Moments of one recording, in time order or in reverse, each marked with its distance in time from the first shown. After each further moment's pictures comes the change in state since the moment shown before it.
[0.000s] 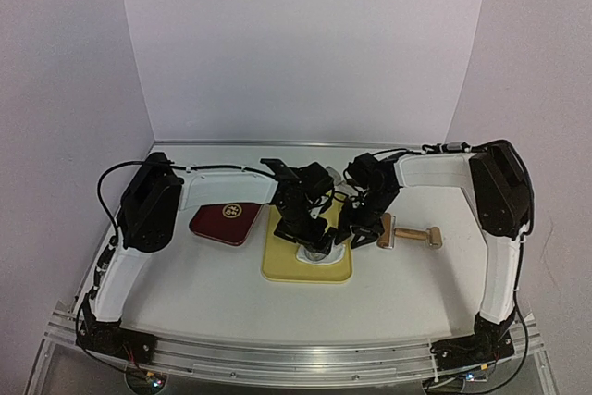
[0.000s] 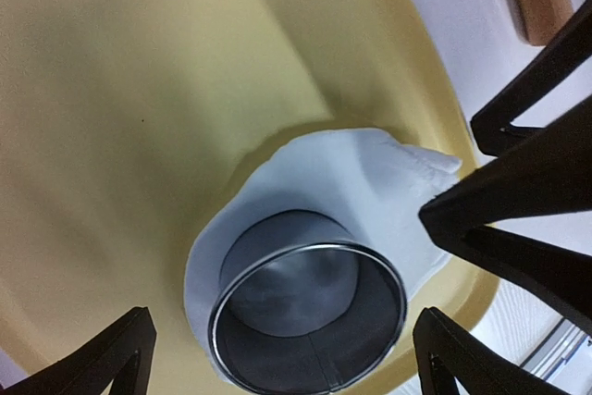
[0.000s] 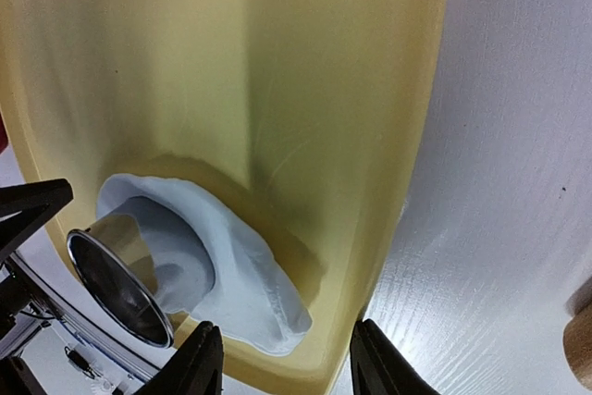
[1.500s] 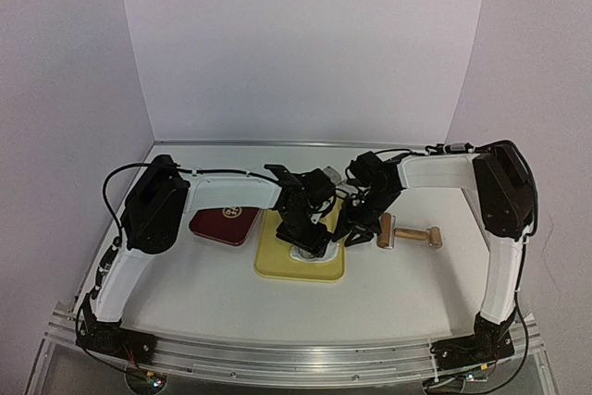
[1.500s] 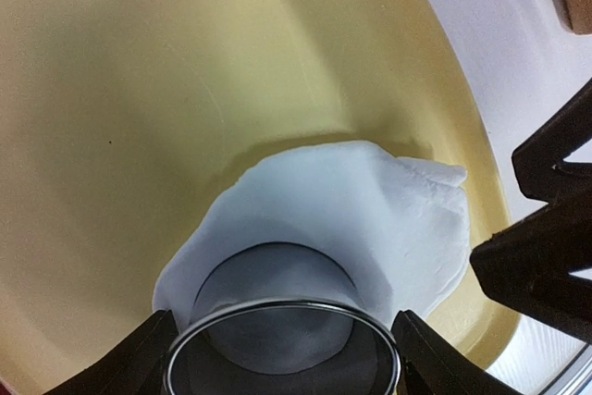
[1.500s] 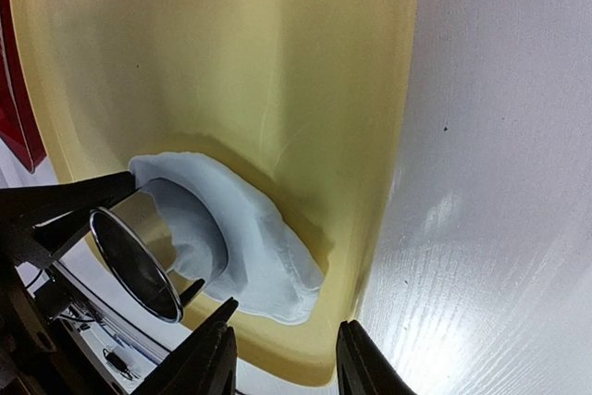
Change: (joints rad) left arm -0.008 0.028 -0.005 0.011 -0.071 0.051; right arm -0.004 -0.023 -0.038 0.078 -0.077 0.094
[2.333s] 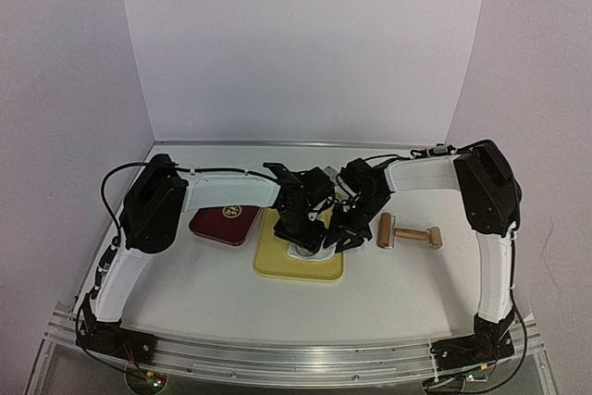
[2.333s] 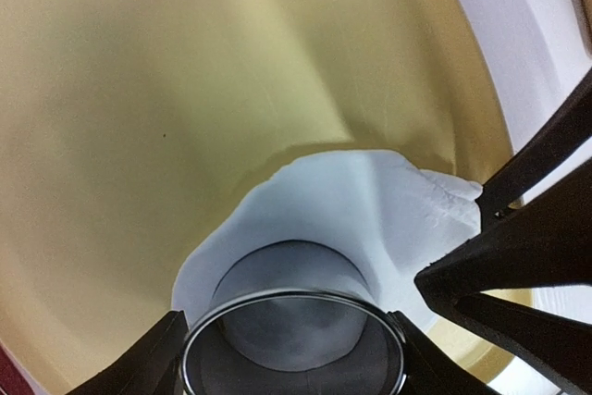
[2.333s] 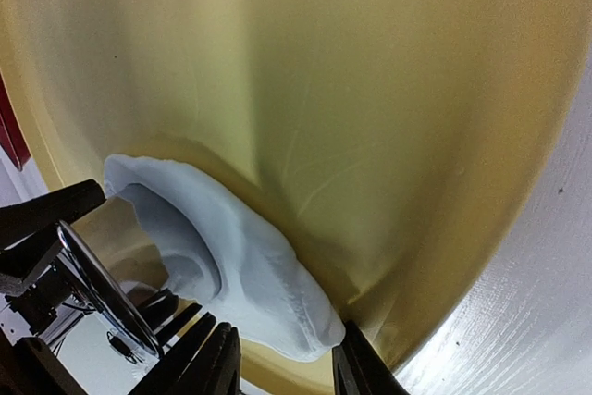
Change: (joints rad) left arm 0.002 -0.009 0.000 -0.015 -0.059 -0.043; right arm 0.021 0.107 0.059 0.008 -0.058 -0.009
